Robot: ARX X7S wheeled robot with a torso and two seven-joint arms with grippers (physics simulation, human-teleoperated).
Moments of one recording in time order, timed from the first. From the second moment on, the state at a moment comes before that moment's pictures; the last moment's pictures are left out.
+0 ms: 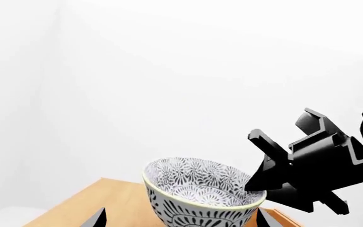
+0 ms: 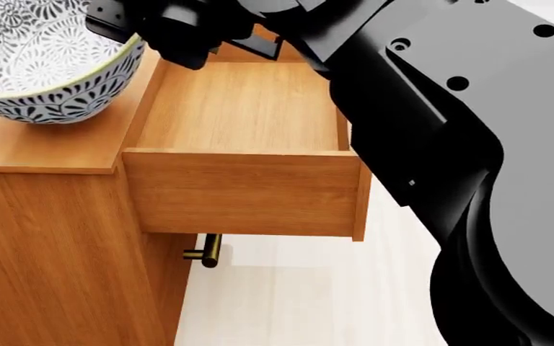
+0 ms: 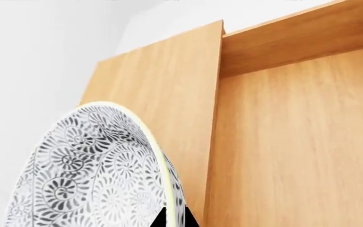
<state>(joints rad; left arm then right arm) -0.35 -1.12 0.54 1.03 -0.86 0.08 -1.11 1.99 0.00 -1.63 0.98 2.65 0.59 0.65</state>
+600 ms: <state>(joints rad) -0.37 -1.16 0.56 1.03 -0.86 0.12 -1.14 2.00 0.00 -1.61 1.00 2.65 0.58 0.62</state>
